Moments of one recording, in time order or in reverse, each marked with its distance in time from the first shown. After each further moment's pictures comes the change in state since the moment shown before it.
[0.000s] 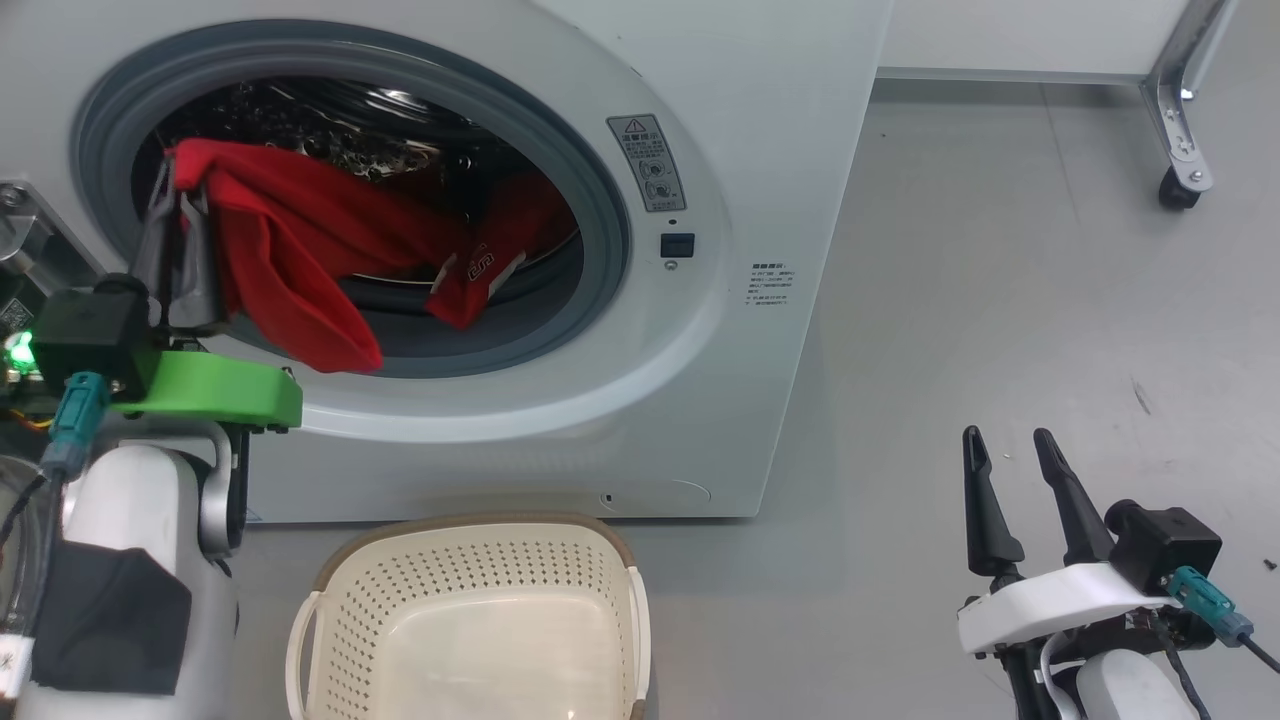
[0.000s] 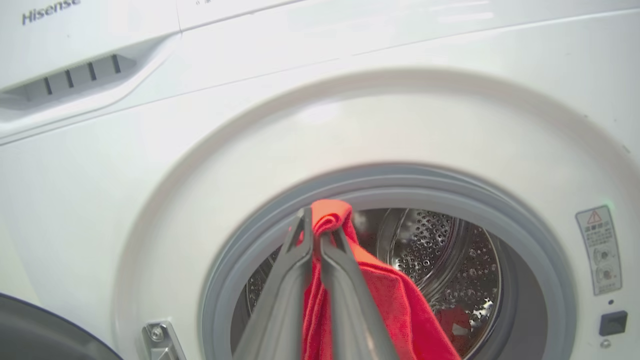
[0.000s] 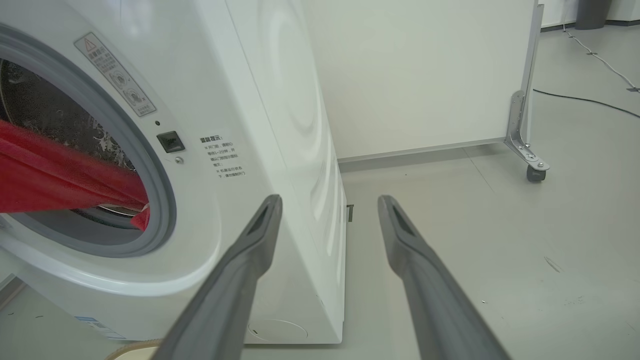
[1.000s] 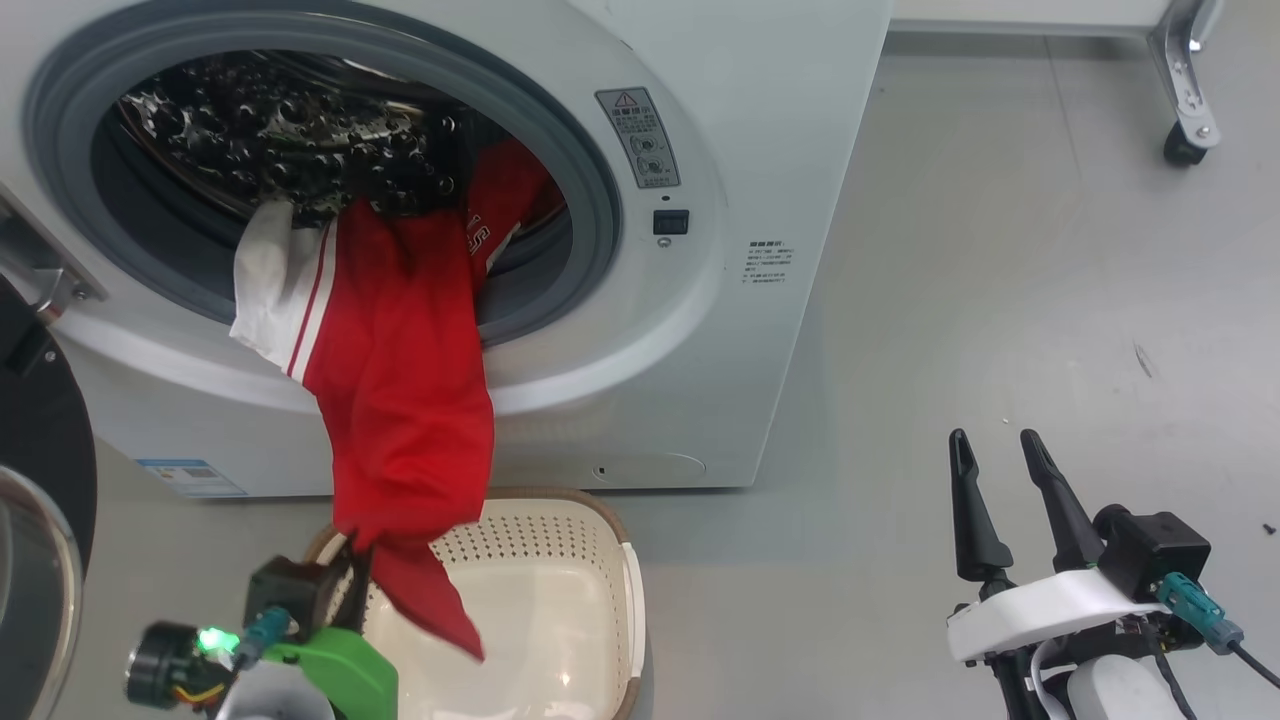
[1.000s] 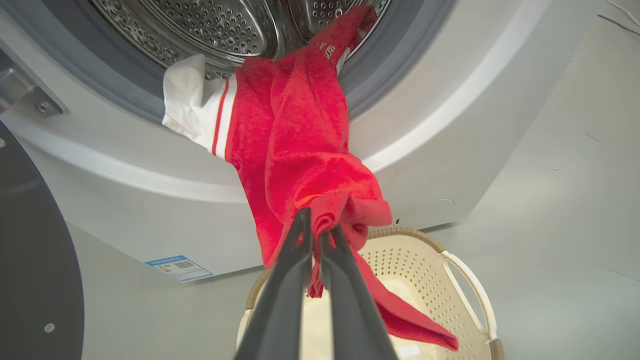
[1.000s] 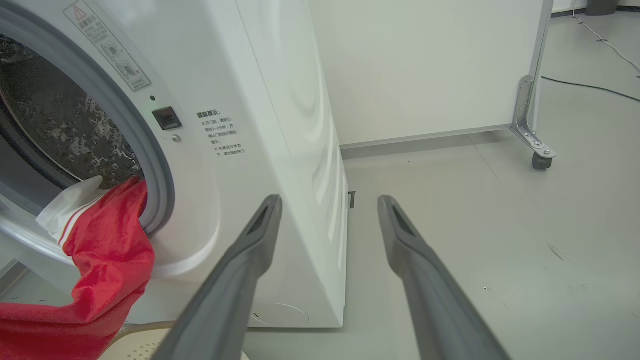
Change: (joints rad) left arm 0.376 -0.005 -0.114 0.063 -0.004 -0.087 0.170; right arm 0.016 0.001 0.020 -0.033 -0.010 0.000 0.000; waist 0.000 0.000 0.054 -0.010
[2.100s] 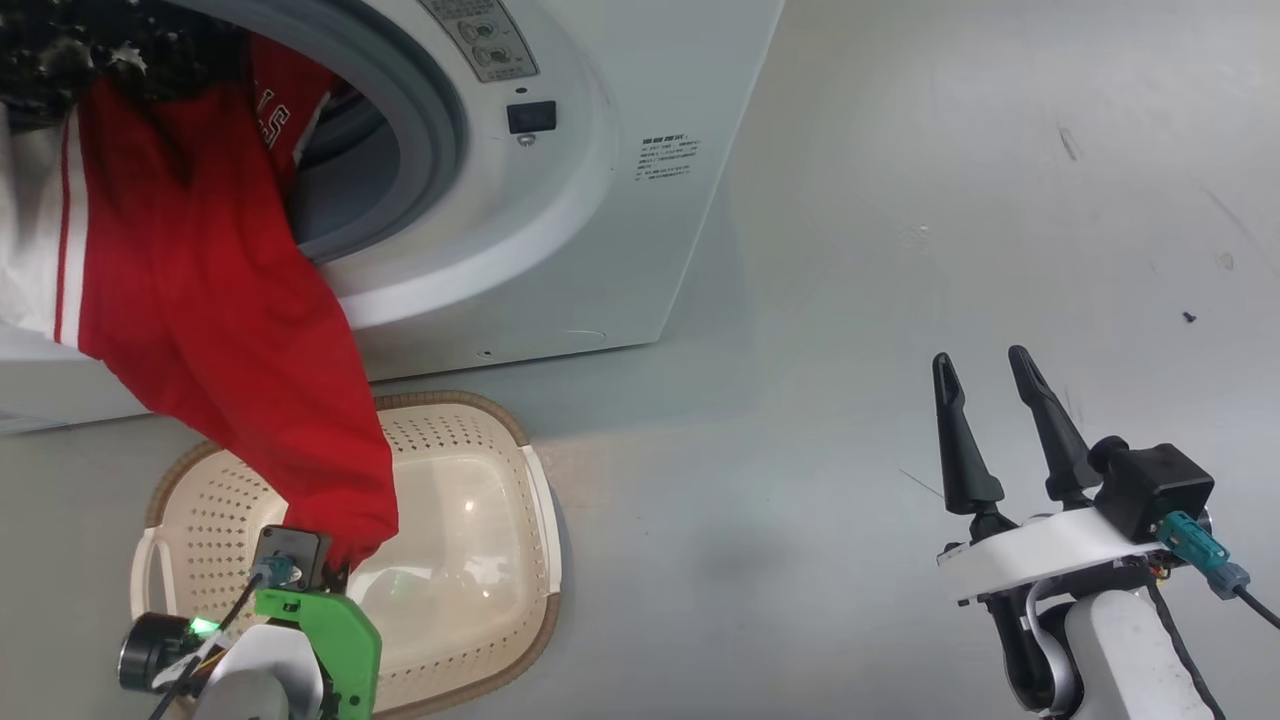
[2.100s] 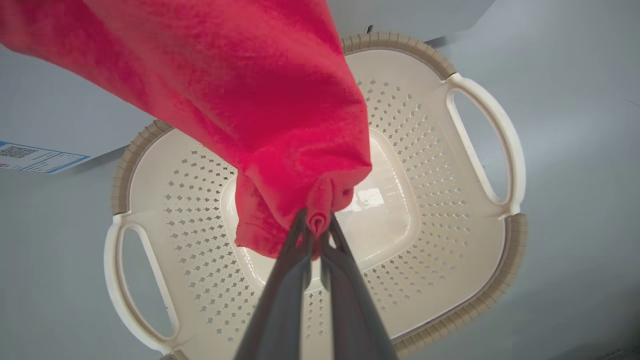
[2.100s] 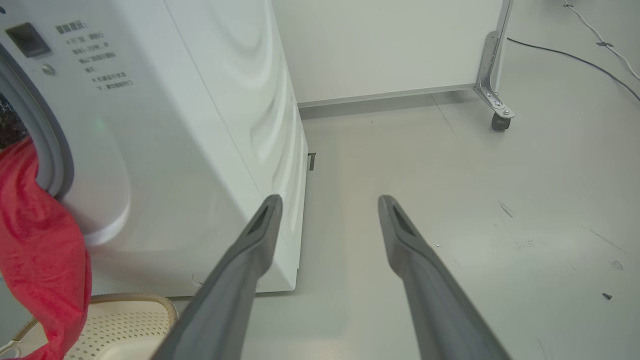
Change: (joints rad) left arm -0.185 -0.006 -0.020 0.382 0.002 -0.015 0.138; right arm -0.083 -0.017 0.030 -0.063 -0.036 0.001 0.014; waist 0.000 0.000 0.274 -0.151
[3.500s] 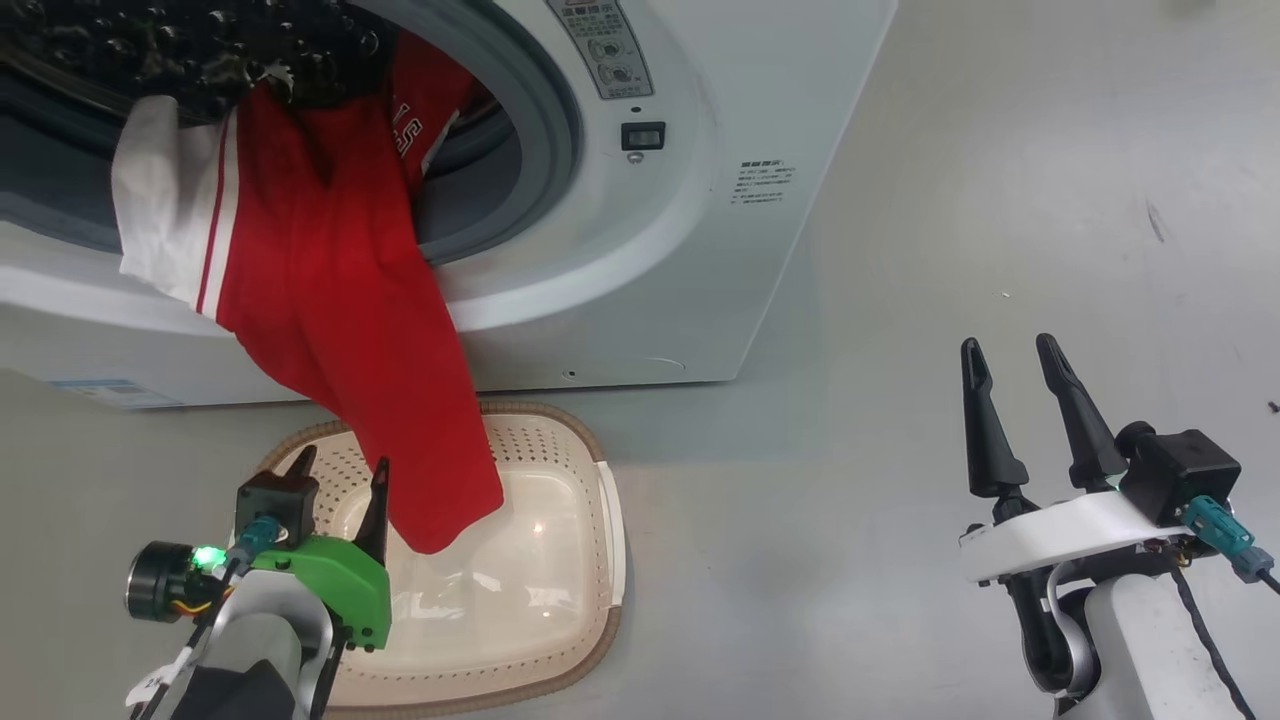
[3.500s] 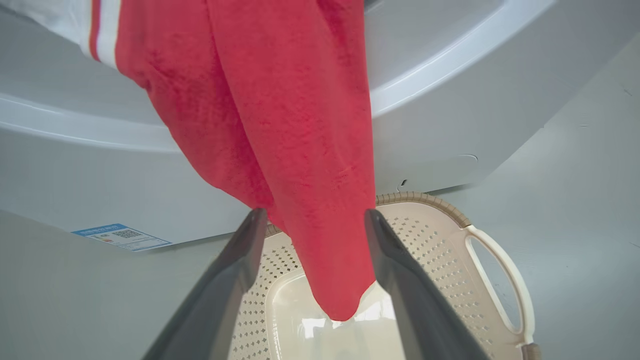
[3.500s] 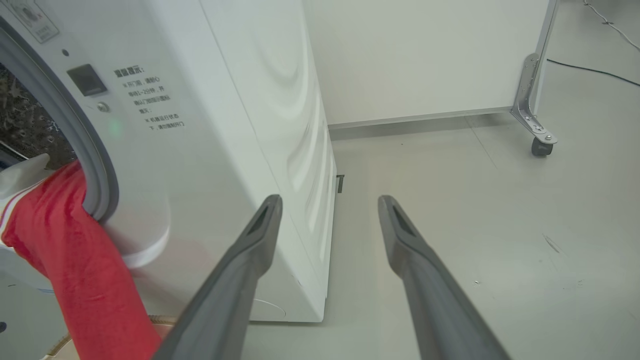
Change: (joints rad) left arm -0.111 -0.035 0.005 0.082 -0.016 0.010 -0.308; right arm -0.038 0.000 -0.051 0.051 0.004 0.000 -0.010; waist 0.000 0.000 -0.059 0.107
